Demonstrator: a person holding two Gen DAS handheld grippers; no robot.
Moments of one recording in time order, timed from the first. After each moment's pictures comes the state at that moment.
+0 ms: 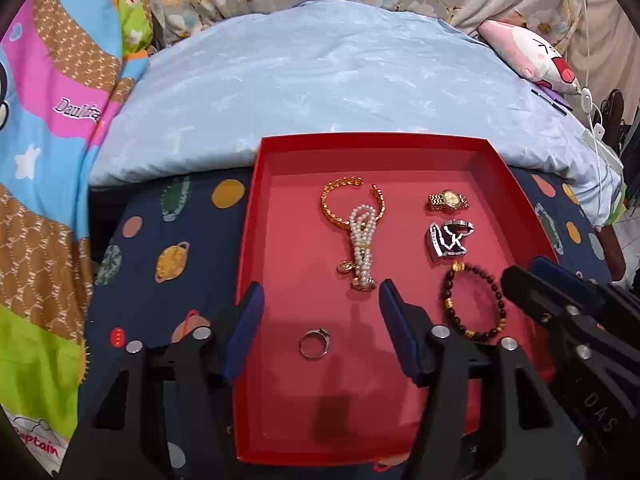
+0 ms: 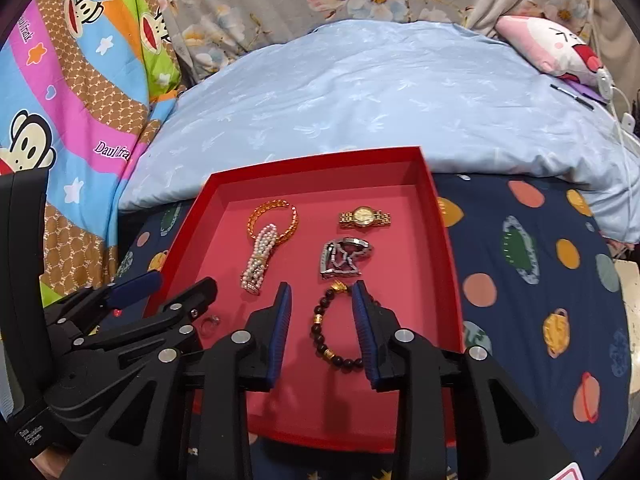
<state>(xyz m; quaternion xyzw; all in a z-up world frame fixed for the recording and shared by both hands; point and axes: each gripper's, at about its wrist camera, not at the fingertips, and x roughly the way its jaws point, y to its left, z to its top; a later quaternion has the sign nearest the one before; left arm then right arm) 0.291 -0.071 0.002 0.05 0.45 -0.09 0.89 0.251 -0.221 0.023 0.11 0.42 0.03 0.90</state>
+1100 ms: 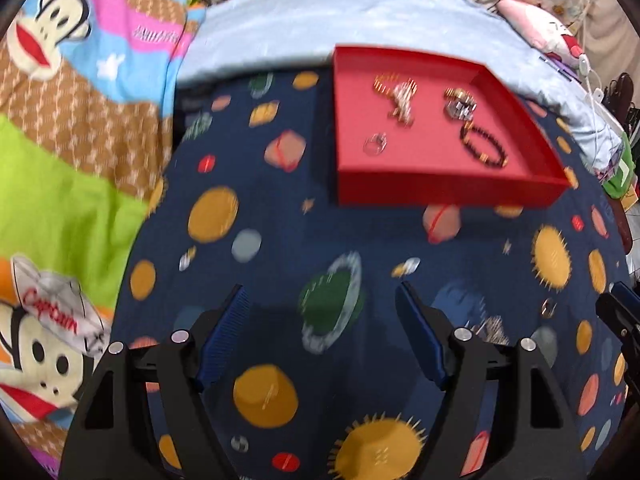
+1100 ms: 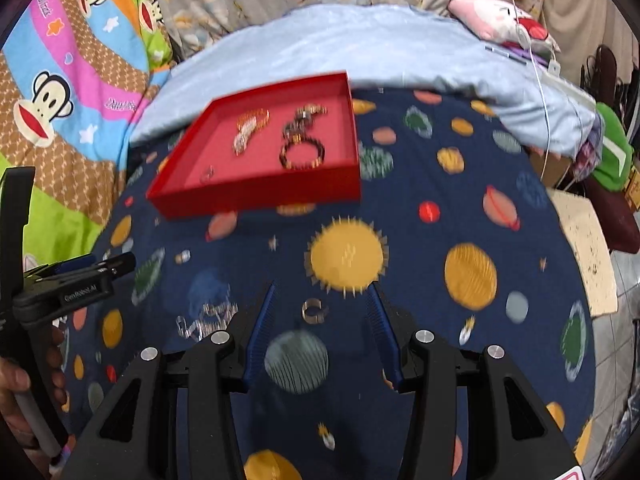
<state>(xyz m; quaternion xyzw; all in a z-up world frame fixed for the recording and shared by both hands) 0.141 0.001 -0.007 0.04 0.51 -0.04 0.86 0.062 -0.237 0.012 0.10 0.46 -0.01 0.88</state>
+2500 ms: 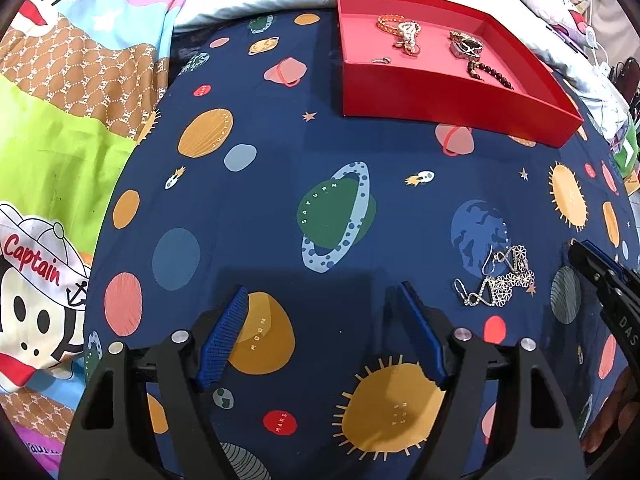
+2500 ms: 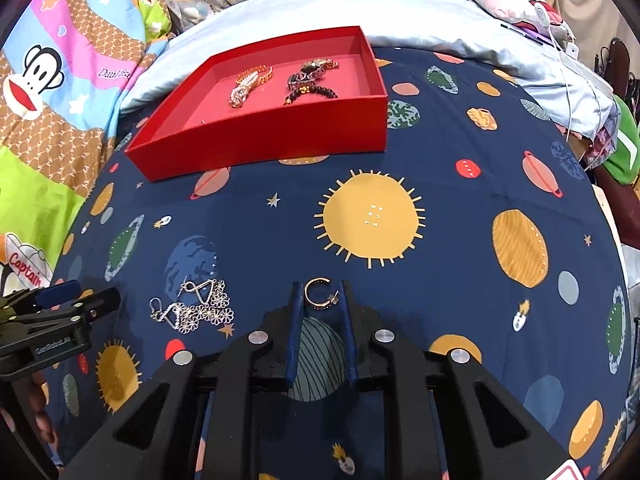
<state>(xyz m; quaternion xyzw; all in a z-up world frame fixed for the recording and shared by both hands) 0.116 0.008 -0.041 0.04 0.56 -0.04 0.83 0.077 -0.220 -0.030 0.10 0.49 0.00 0.87</state>
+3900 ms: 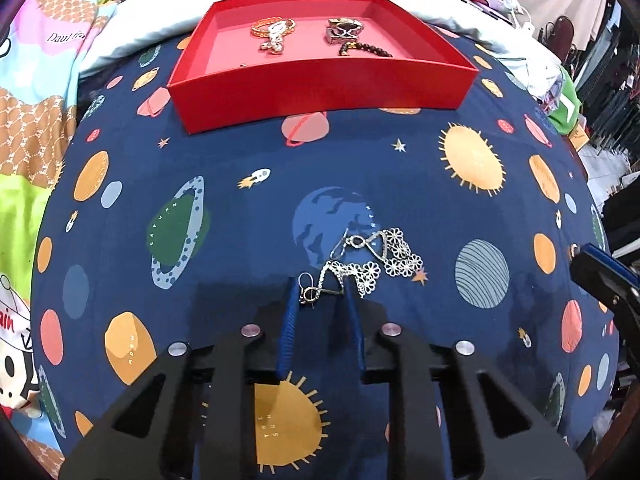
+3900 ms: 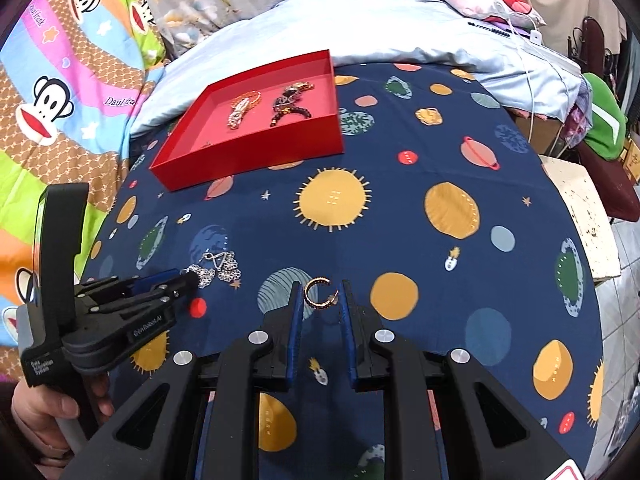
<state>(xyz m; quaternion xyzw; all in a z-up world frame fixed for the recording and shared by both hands) 0.098 -0.064 -0.046 0.07 0.54 -0.17 0.82 0.020 -0.240 0.006 0.13 0.47 -0.01 0.87</state>
